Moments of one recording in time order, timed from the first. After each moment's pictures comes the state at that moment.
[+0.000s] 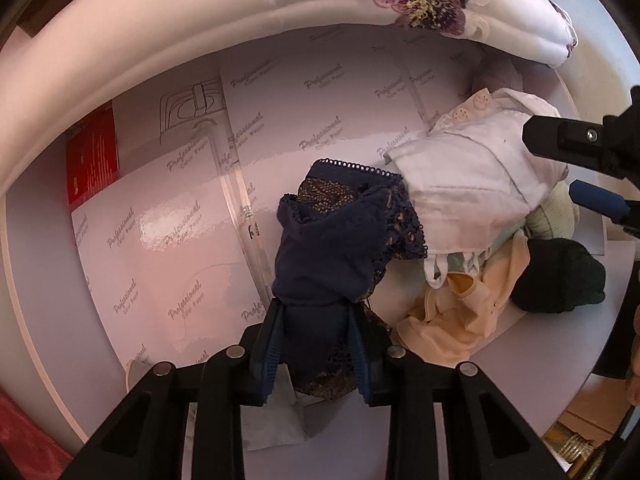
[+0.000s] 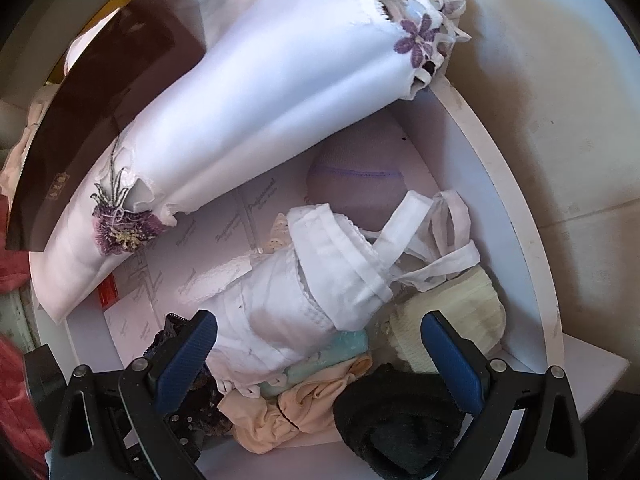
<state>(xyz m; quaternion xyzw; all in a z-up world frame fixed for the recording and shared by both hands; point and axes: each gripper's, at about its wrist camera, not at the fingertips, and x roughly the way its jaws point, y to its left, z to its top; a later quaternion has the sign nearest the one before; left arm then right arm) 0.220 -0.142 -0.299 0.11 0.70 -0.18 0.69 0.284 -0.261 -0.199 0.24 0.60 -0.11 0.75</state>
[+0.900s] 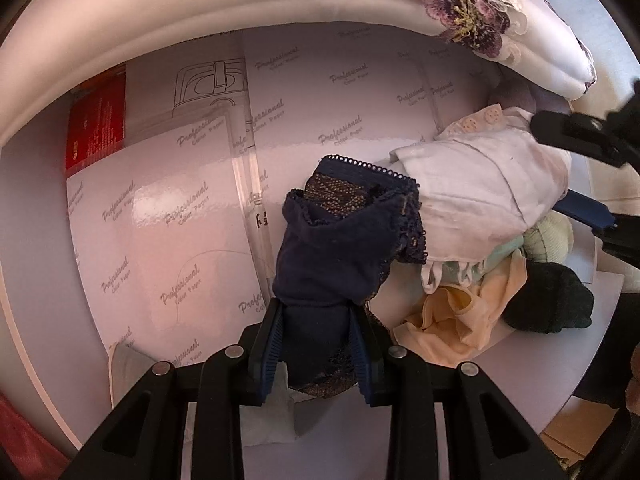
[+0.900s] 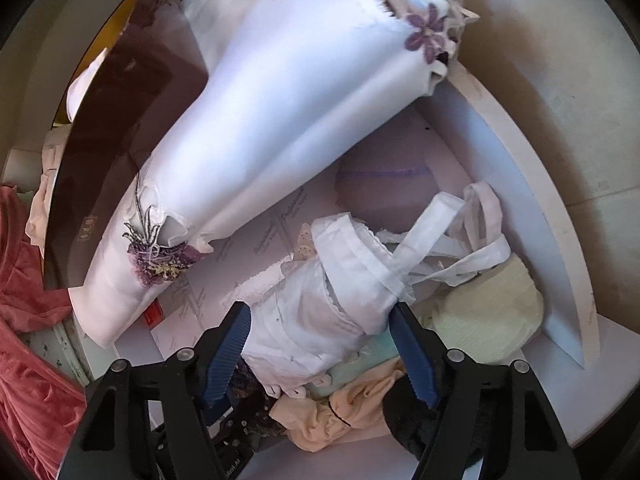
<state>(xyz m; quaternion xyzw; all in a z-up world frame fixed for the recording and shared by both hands) 0.226 -0.105 -0.304 0.04 0.72 -0.16 0.68 0.309 -0.271 -0.189 0.34 0.60 -0.09 0.72</state>
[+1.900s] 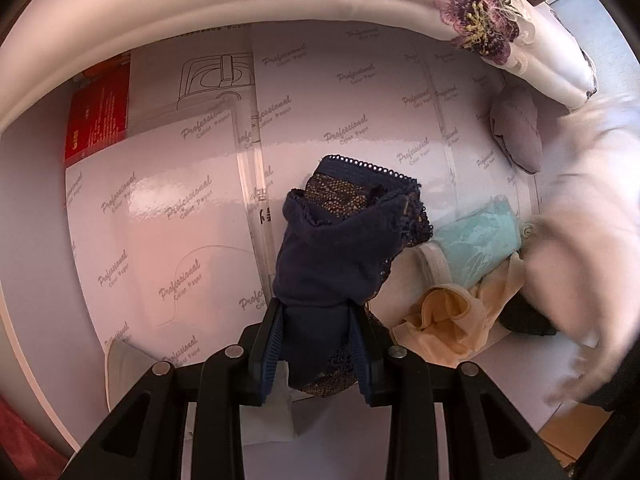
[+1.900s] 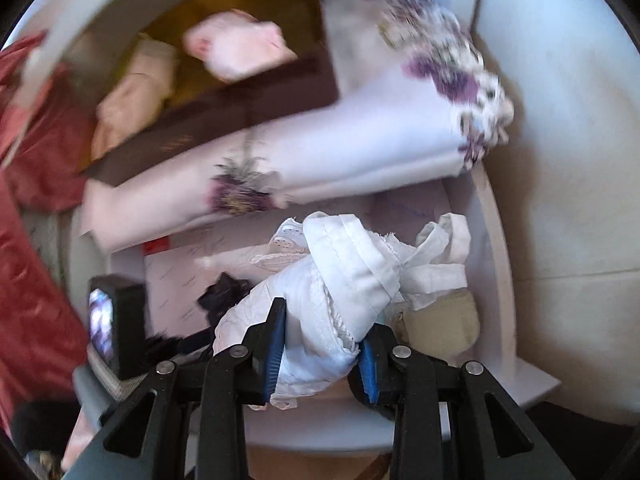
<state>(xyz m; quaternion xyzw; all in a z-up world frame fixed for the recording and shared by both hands) 0.229 -0.094 -0.314 0.03 0.72 -0.16 0.67 0.314 -0.218 -0.104 0.13 0.59 -0.01 0.80</state>
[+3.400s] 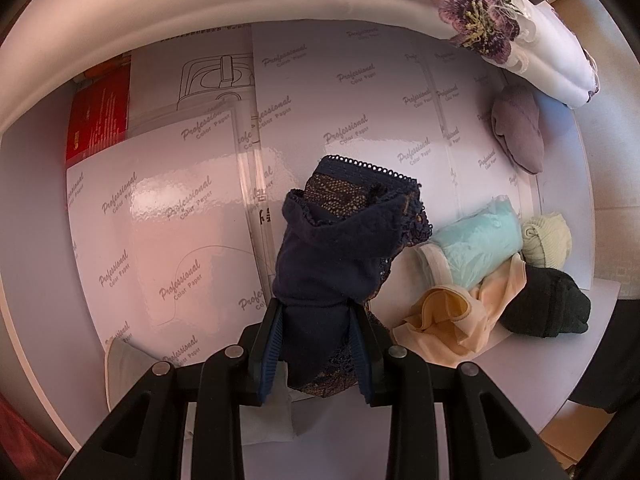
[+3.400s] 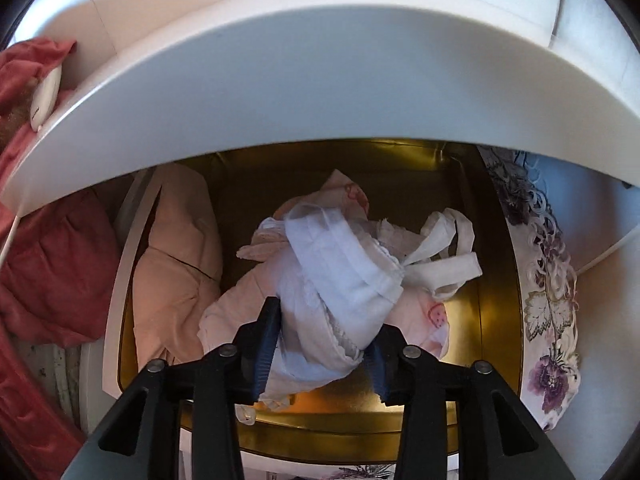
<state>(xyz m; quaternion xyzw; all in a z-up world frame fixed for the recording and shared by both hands) 0.229 -0.099 -0.307 0.03 0.72 -0.16 0.68 0.497 -0.131 -0.057 0.05 0.49 0.01 0.87</state>
